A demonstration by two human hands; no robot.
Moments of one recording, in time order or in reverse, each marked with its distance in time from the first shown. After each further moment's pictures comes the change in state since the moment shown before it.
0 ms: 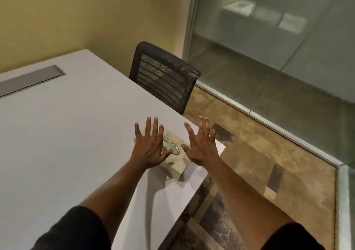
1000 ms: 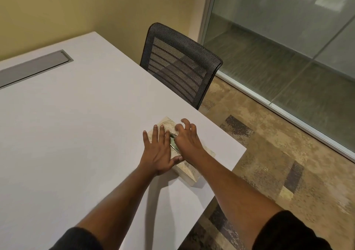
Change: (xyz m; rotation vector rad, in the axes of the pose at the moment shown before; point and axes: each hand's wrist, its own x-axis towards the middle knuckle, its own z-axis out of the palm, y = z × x) left_hand 0.010 -0.013 0.065 -0.077 -0.160 -0.069; right_hand 0.069 -0.069 0.051 -0.027 -0.145 -0.308
